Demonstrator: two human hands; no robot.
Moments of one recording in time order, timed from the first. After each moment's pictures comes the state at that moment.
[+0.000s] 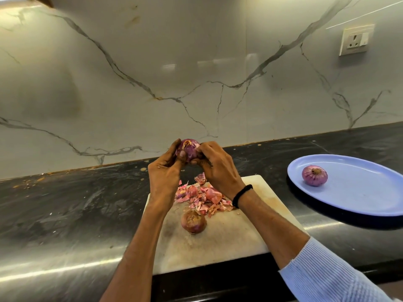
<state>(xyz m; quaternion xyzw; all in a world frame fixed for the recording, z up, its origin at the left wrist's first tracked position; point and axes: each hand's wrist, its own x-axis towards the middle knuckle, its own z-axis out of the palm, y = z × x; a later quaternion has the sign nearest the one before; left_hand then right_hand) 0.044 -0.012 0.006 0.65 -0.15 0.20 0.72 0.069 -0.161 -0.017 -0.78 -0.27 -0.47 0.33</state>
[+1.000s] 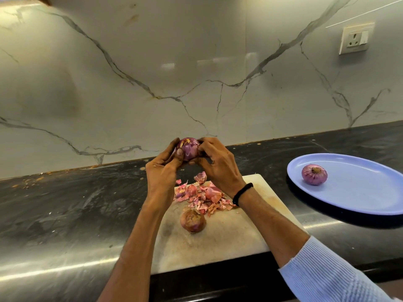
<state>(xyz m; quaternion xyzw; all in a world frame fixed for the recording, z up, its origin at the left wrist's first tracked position) 0.050 -0.009 0.006 0.60 -0.14 0.17 0.77 0.071 -0.163 -0.014 -0.77 -0.27 -0.47 0.34</state>
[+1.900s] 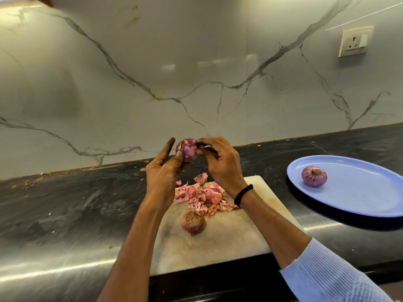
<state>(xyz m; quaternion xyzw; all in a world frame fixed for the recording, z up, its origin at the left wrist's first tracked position) 0.047 -0.008 0.012 0.53 -0.11 0.09 0.84 0.065 -0.161 -0.006 -0.73 -0.22 -0.48 0.44</state>
